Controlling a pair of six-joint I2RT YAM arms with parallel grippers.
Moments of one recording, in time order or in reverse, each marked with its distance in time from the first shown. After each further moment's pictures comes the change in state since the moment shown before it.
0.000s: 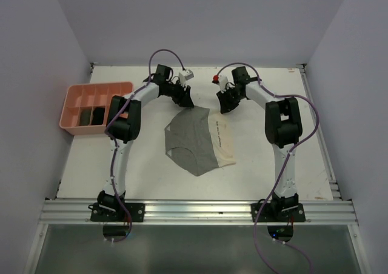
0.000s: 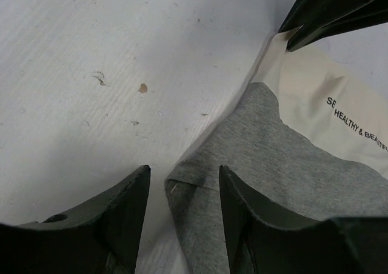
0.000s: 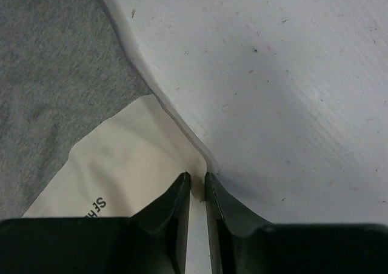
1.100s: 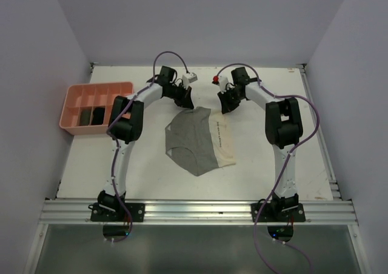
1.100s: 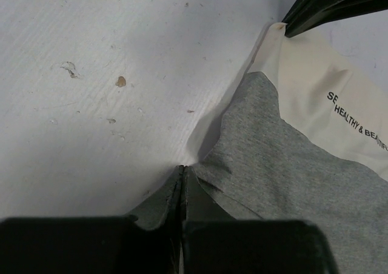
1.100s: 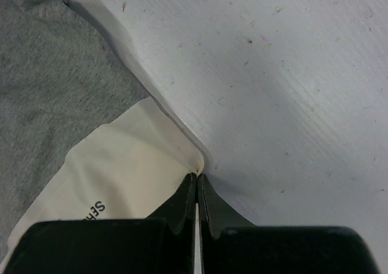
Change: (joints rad) left arm -0.032 0.007 0.013 -0.057 -0.042 0.008; right arm 0.006 -0.016 -0.026 0.017 0.038 0.011
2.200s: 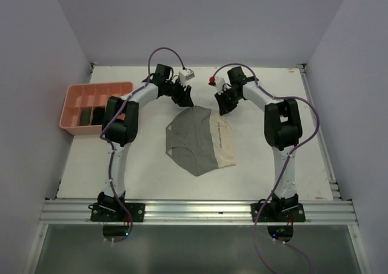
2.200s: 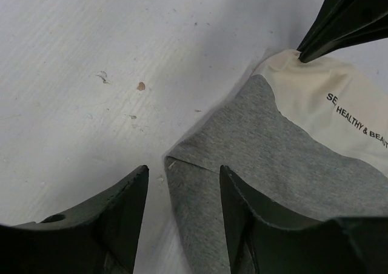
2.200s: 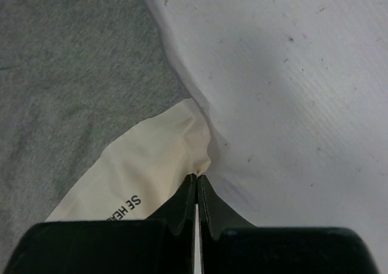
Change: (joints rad) left arm 0.013 -0.121 -0.125 0.109 -0.048 -0.005; right arm 0.034 -0.021 0.011 -0.072 0.019 0.006
